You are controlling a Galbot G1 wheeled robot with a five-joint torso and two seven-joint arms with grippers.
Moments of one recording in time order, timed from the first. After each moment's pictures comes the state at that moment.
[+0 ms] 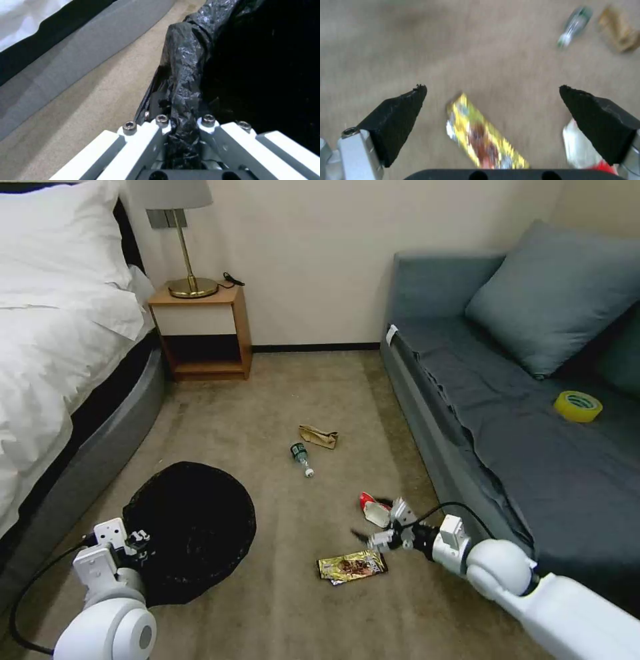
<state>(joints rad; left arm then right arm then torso) 1.57 -1.47 -0.75 -2.26 -0.35 0.64 -0.45 -0.87 0.66 -0.22 1.64 0.48 -0.16 -0.50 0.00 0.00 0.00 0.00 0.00</state>
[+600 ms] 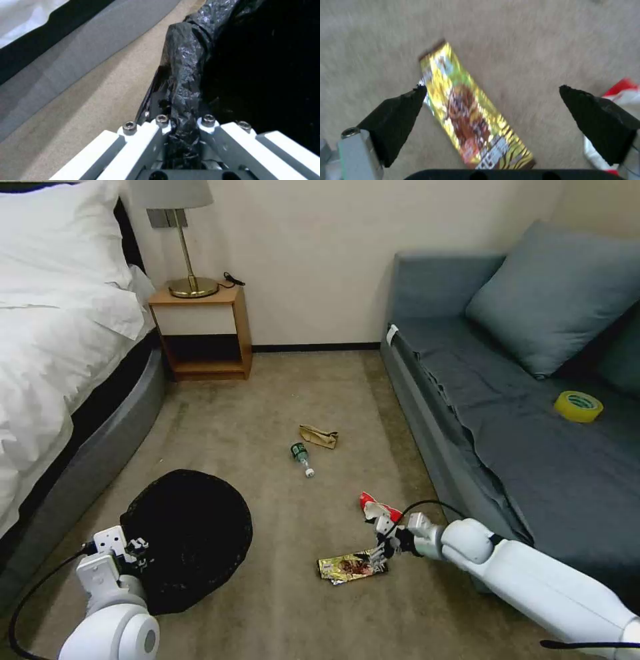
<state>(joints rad) 1.59 -1.50 -0.76 -2.25 -0.31 0.63 -0.45 -0.60 0.82 -0.60 1.27 0.41 -0.06 -0.45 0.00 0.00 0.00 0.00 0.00</state>
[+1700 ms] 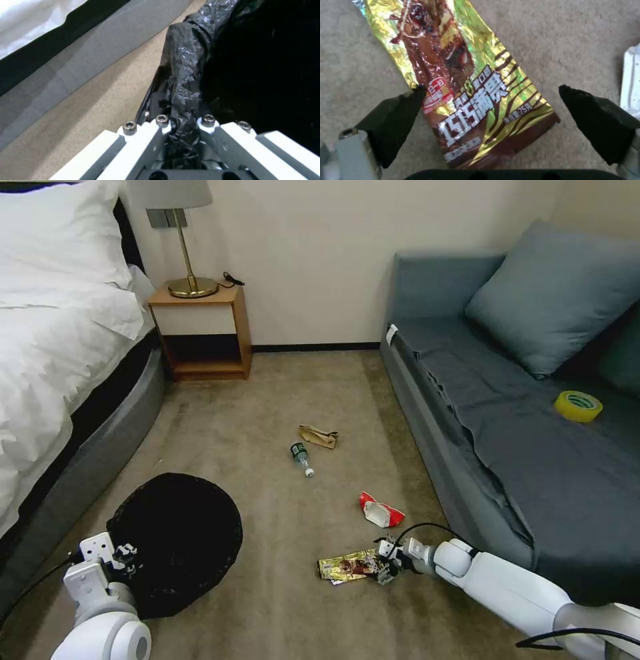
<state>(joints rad) 1.60 -1.50 -0.79 -2.24 -0.31 0.59 -0.45 -0.54 0.99 -0.72 0.86 0.31 0.13 -0.43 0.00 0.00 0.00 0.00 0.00</state>
